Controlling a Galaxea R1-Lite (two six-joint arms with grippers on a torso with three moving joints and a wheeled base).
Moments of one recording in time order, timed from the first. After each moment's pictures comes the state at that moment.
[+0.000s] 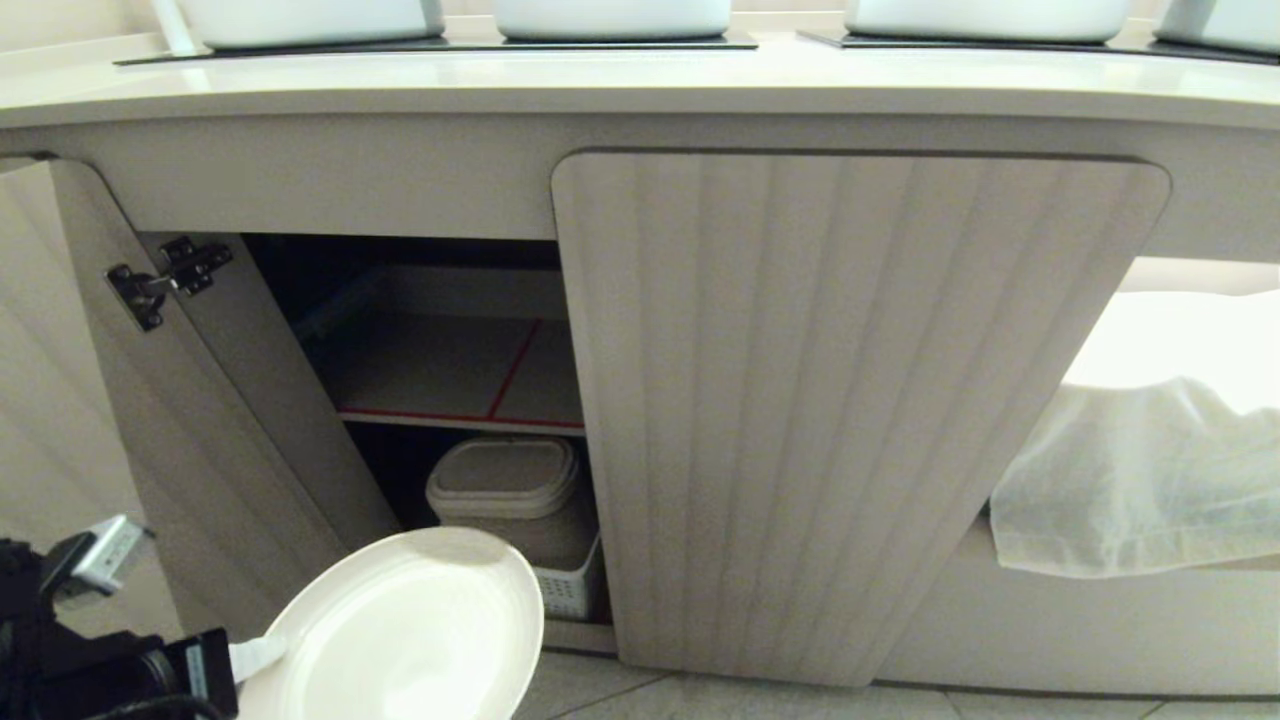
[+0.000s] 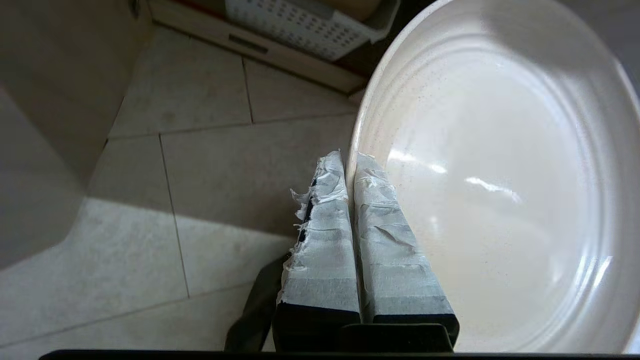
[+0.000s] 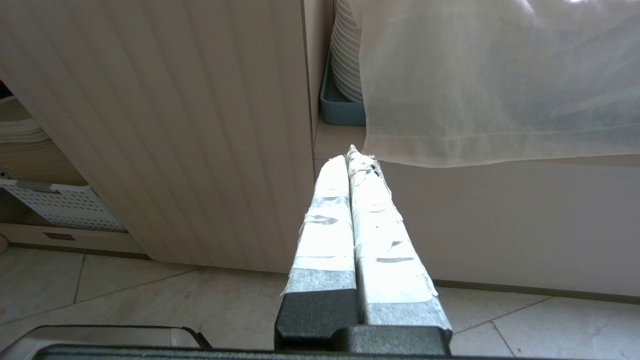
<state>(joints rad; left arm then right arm) 0.03 1.14 -0.26 -0.15 -0.20 -0.33 0.00 0.00 0.00 0.00 0.00 0.02</state>
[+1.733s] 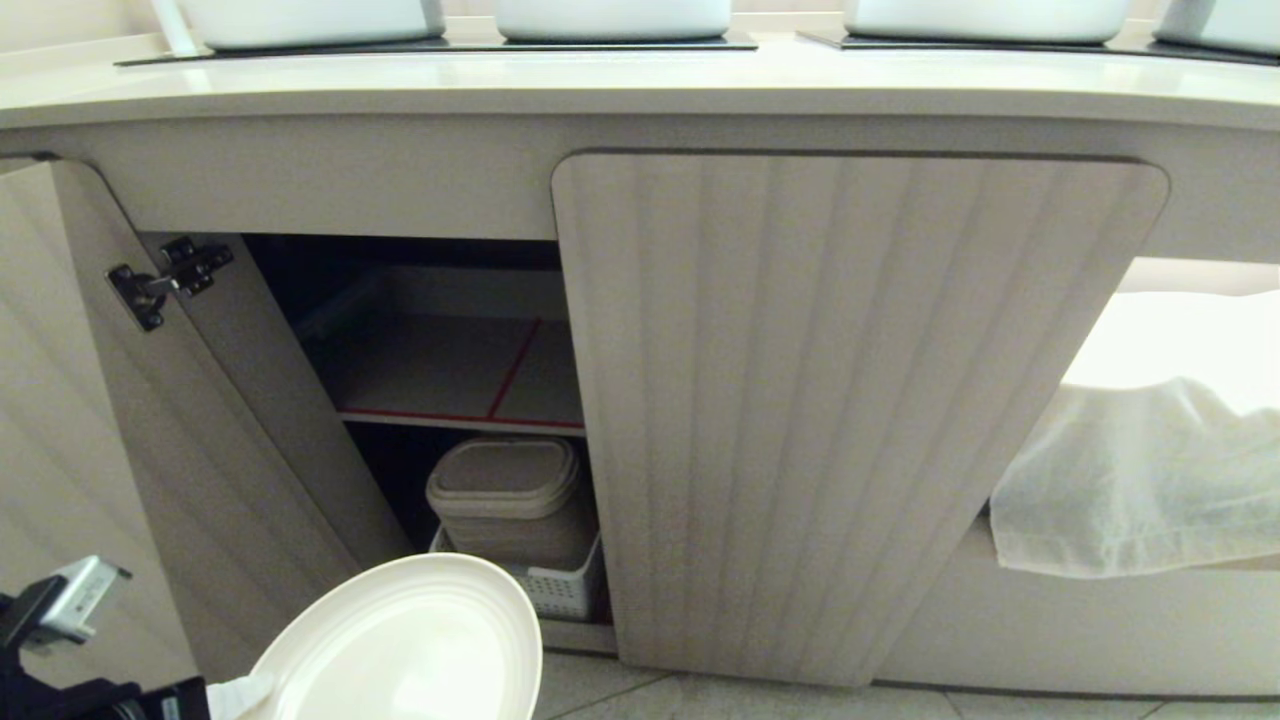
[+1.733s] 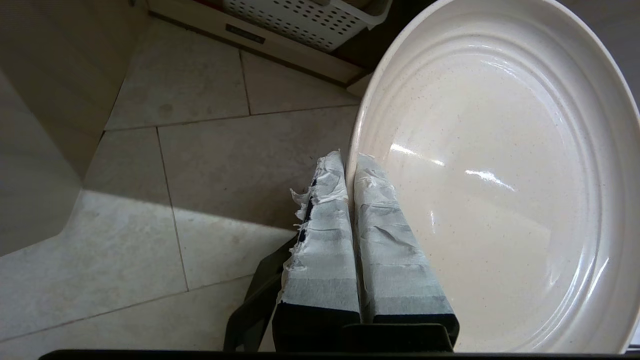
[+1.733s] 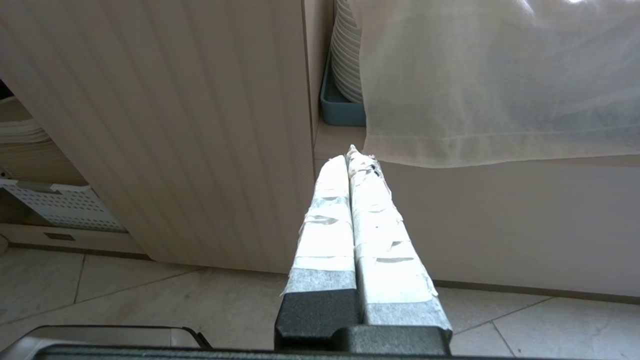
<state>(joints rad) 0.02 1.05 -0.20 -0.13 -0.21 -0.33 0.00 0.00 0.00 0.00 0.00 0.02</state>
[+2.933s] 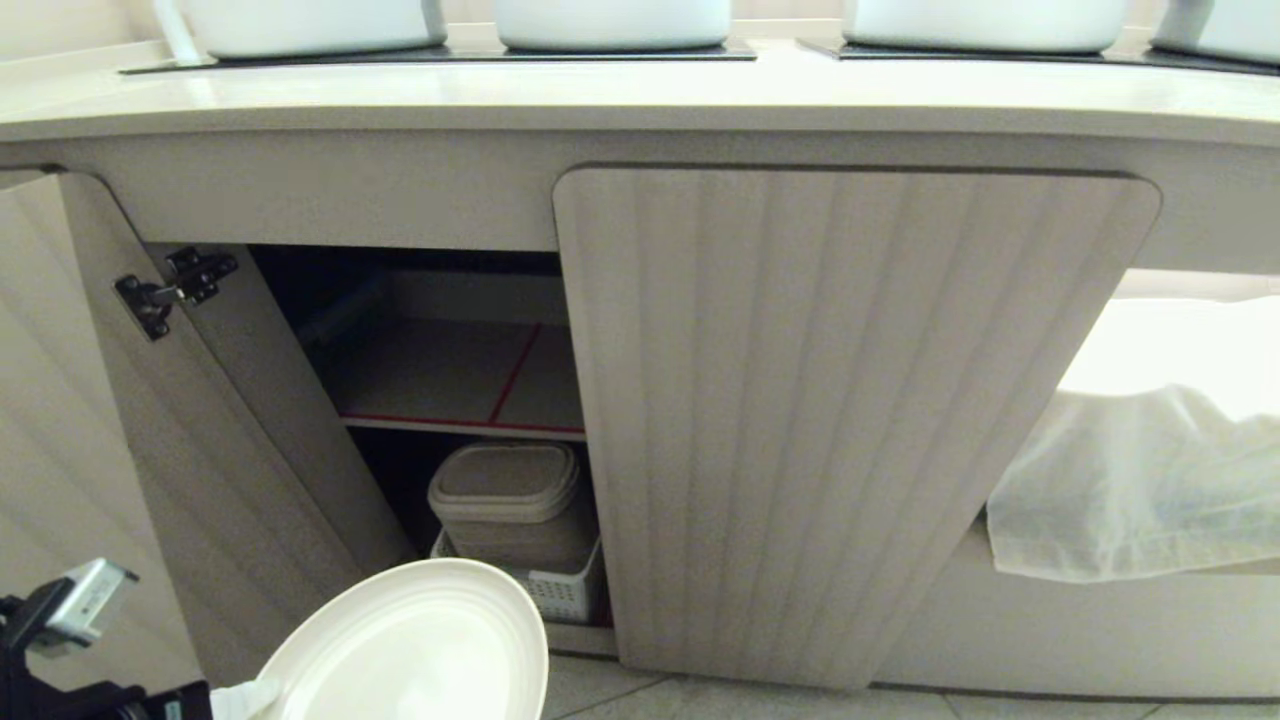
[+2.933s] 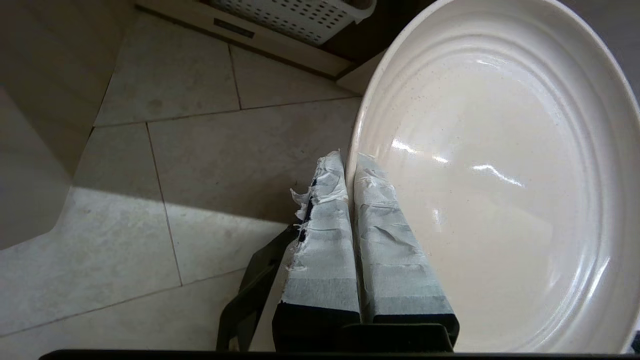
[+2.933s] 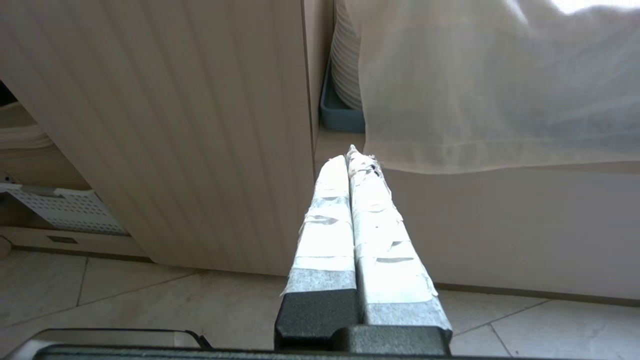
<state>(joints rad) 0.02 1.05 -0.20 -0.12 -0.24 -0.33 0.00 0.00 0.00 0.00 0.00 0.02</state>
